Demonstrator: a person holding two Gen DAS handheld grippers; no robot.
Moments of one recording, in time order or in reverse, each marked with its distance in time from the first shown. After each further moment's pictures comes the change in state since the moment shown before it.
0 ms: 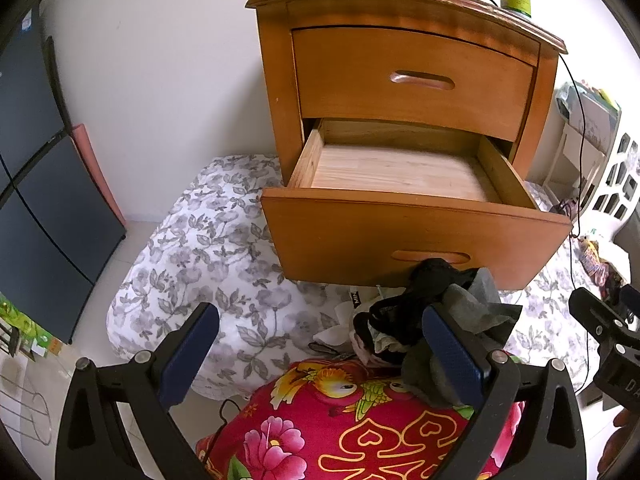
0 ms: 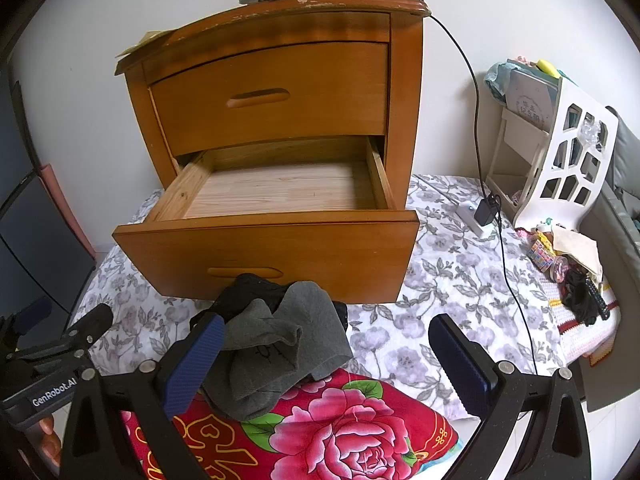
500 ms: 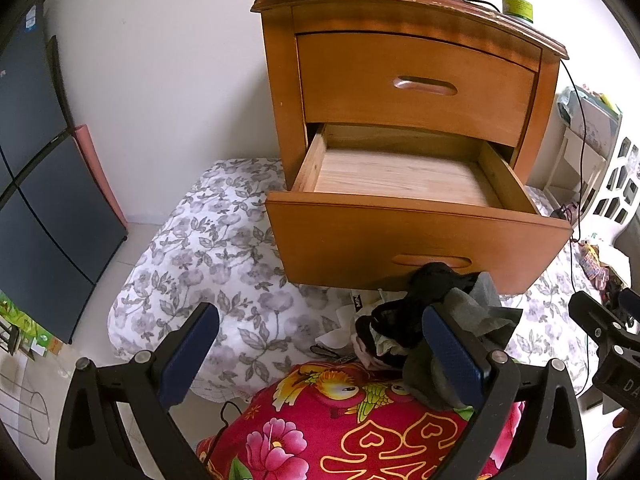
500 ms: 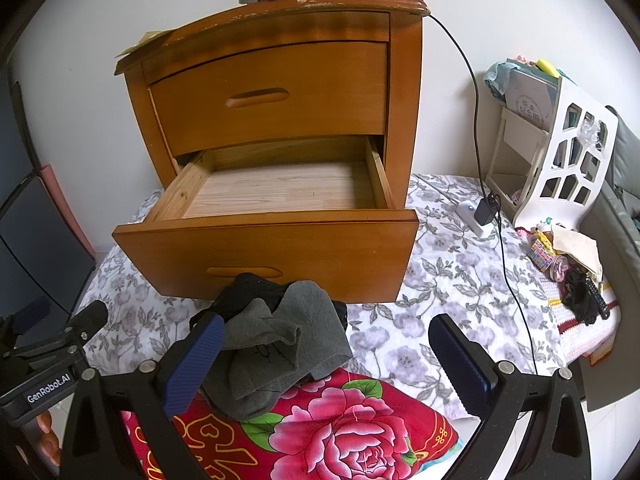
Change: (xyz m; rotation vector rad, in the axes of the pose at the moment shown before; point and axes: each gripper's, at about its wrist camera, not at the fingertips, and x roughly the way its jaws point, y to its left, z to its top) left arm -0.002 0.000 0.002 -0.003 -0.015 0.007; right arm 0.001 0.000 0.000 -0.001 0.000 0.000
